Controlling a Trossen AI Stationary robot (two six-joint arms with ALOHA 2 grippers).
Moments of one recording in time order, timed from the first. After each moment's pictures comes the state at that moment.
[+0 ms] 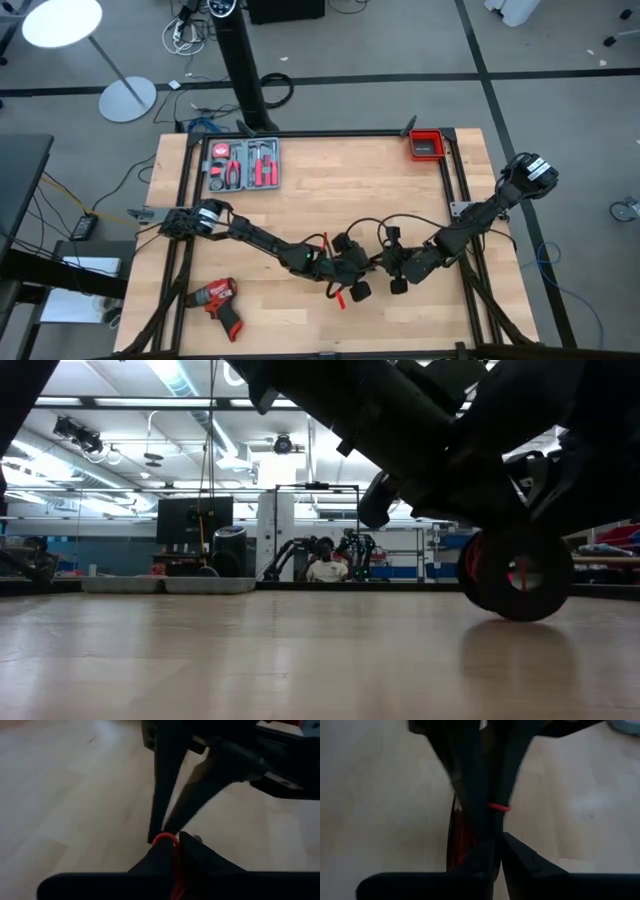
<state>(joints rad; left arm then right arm) -0.32 2.23 1.57 0.09 -0.48 -0.46 0.63 1.41 0.53 0.07 0.56 0.26</state>
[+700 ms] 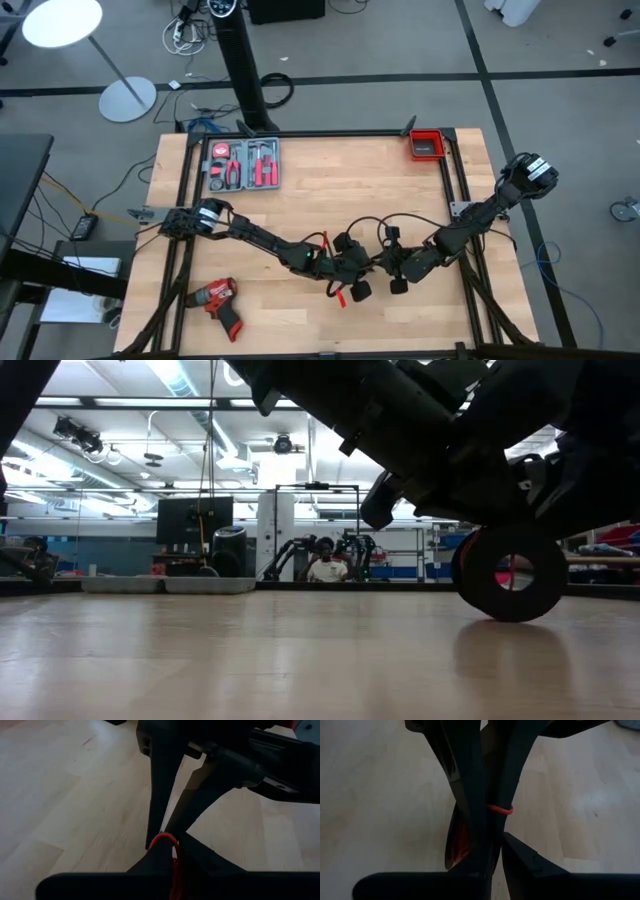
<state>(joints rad) -0.32 2.23 1.57 0.11 -0.45 -0.45 0.61 1.41 0.53 0.07 0.53 0.27</state>
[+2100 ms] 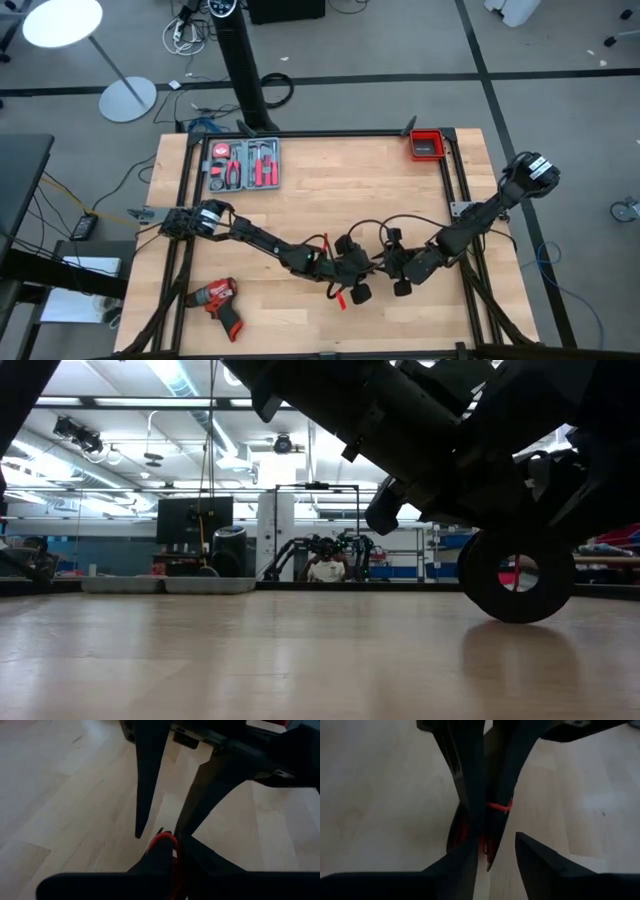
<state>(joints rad) -0.32 2.26 1.57 0.11 -0.43 -0.45 0.63 1.39 0.54 0.04 0.51 0.27</state>
